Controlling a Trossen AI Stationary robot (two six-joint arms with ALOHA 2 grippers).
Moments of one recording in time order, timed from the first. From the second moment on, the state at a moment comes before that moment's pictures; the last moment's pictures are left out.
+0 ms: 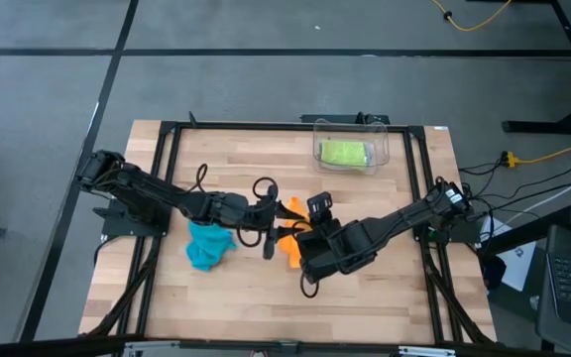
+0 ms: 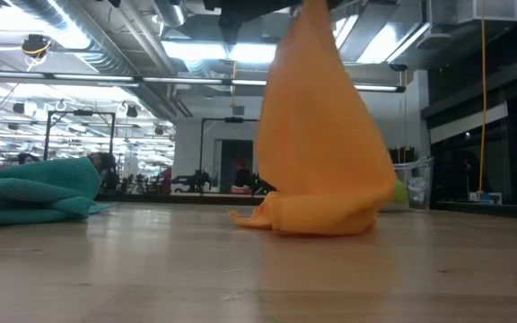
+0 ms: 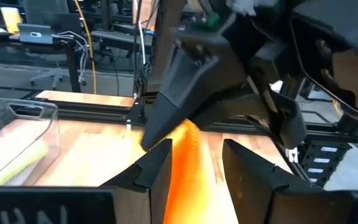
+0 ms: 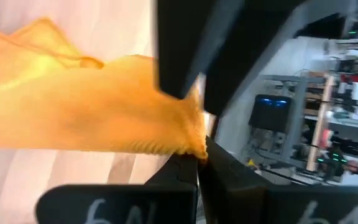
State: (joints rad) left arm -0.21 1.52 0.90 0.51 -0.21 -0.13; right arm 0.45 1.96 1.96 -1.42 0.81 -0.03
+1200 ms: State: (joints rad) left arm -0.21 1.54 0.90 0.51 -0.02 -0.13; right arm 0.42 1.96 1.96 -1.27 1.05 -0.11
